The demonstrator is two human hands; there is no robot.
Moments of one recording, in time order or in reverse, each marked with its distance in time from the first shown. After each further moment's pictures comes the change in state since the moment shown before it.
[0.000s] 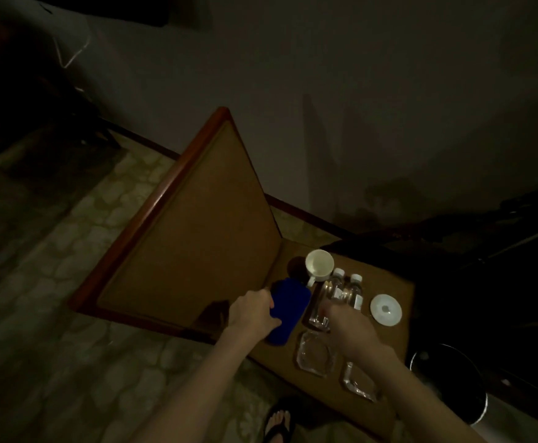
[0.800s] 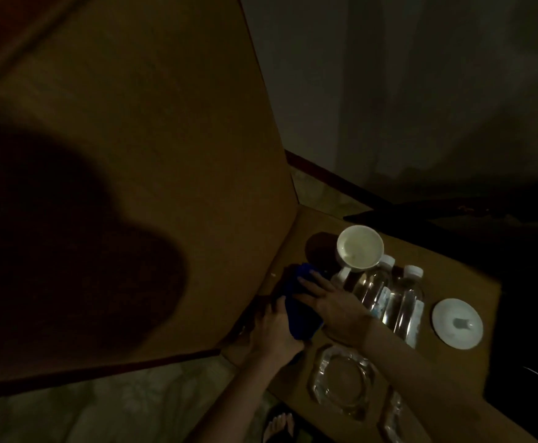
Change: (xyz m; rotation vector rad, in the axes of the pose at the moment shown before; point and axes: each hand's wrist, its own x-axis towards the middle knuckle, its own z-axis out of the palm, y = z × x) left_hand 0.173 -0.058 0.187 -0.174 -0.152 -0.202; right_hand 0.219 0.061 0.145 -0.468 -0.236 -0.387
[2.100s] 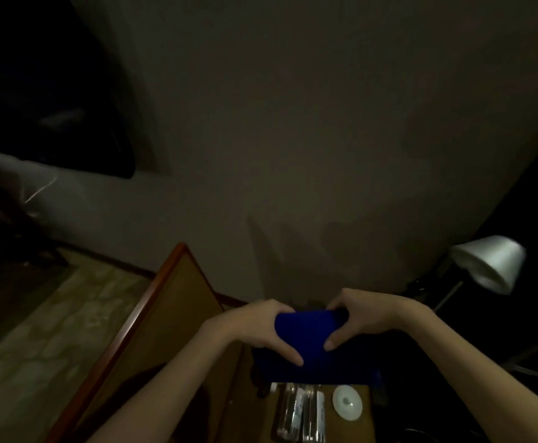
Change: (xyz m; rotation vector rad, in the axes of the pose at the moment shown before) left_hand -0.305 0.206 -0.312 0.149 -0.340 0.808; right_hand -0.382 0.002 -0.352 0.731 0.078 0.198
